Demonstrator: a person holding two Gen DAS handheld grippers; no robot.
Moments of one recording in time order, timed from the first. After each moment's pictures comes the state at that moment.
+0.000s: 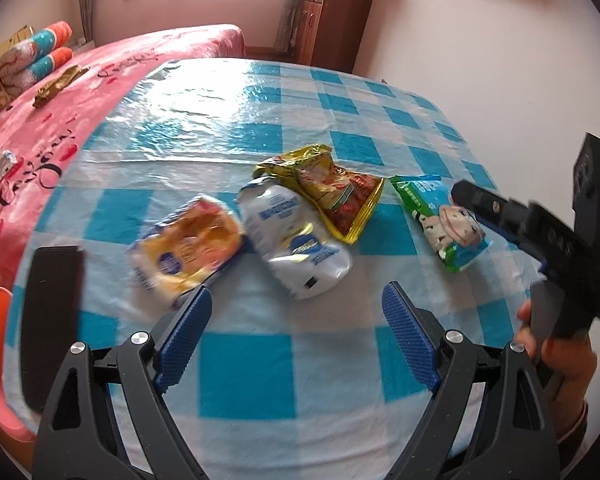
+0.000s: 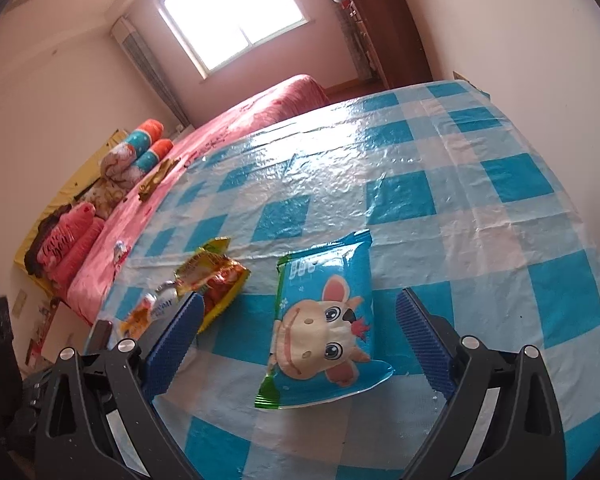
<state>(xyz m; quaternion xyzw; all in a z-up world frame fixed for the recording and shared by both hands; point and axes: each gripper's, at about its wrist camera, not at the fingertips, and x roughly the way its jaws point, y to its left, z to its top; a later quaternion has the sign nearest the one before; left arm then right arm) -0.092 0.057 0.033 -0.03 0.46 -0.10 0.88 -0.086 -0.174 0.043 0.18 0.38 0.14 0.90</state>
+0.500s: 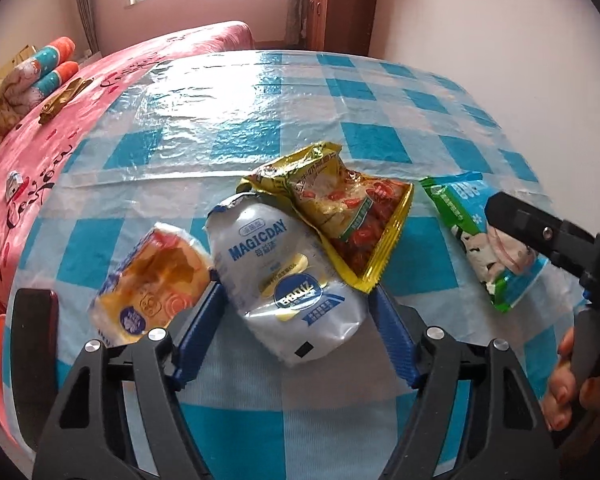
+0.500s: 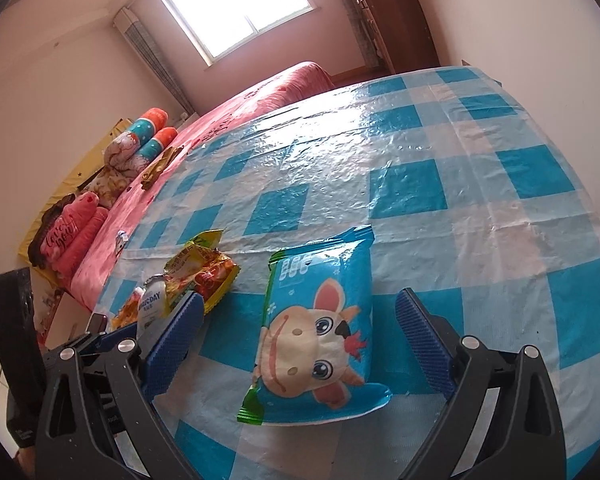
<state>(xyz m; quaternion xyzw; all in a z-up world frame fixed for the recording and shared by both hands) -0.051 0.030 0.012 0.02 0.46 -0.06 0.88 -0.067 -0.177 0.030 0.19 0.40 0.16 0.88</state>
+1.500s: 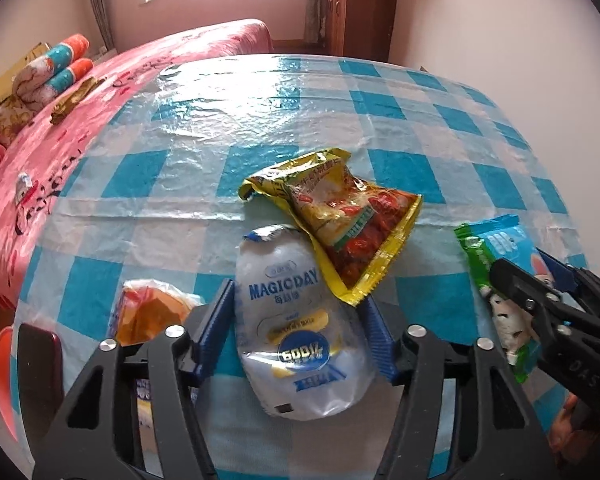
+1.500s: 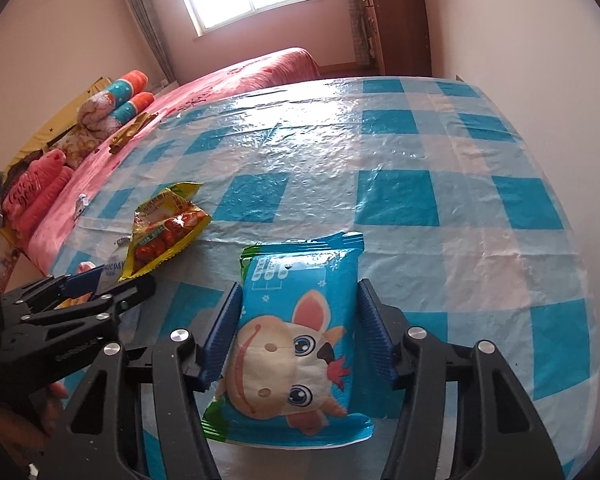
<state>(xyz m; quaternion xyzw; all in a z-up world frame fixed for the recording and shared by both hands) -0.012 0.027 0.016 0.02 0.47 -0.03 0.88 -0.052 -0.159 0.026 0.09 0.42 0.12 0.89</state>
